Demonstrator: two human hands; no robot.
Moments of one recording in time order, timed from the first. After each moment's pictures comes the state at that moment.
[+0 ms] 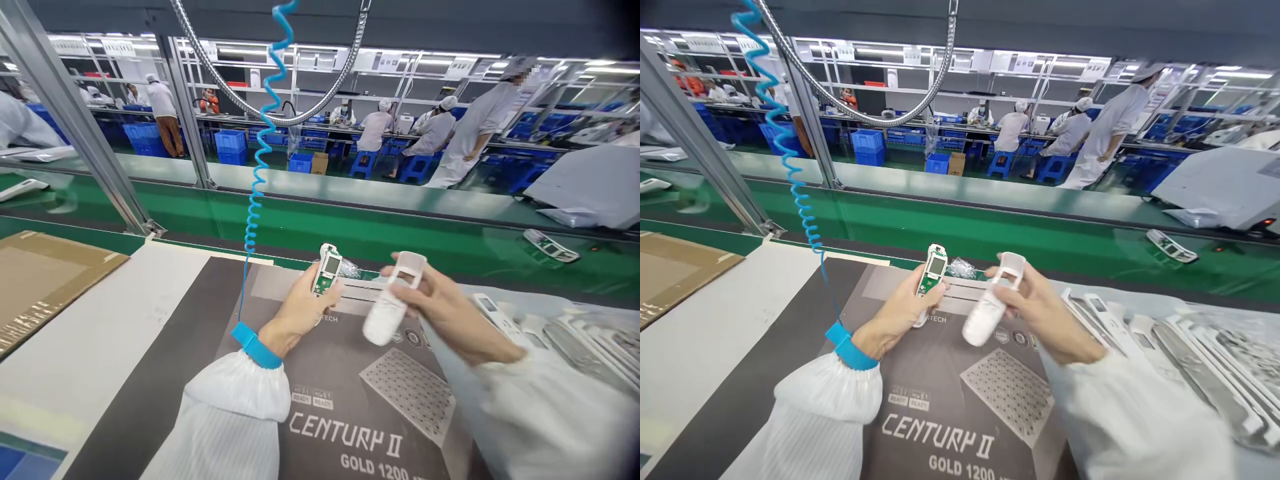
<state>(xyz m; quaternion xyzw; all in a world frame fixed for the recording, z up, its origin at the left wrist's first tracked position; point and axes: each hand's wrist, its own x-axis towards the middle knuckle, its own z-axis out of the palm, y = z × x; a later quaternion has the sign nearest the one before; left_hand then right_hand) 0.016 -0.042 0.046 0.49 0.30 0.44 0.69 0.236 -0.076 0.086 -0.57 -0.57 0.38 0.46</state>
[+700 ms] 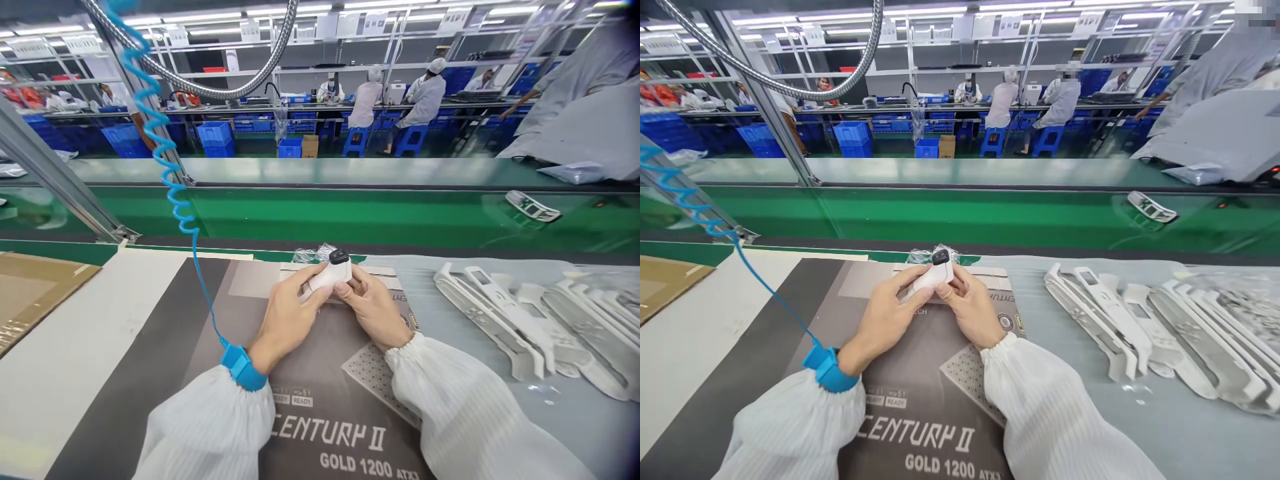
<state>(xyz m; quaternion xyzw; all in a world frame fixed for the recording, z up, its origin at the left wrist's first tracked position) 0.027 -0.052 0.037 0.68 0.43 0.41 0.43 0.188 -0.060 0.022 -0.38 -0.47 0.54 0.59</state>
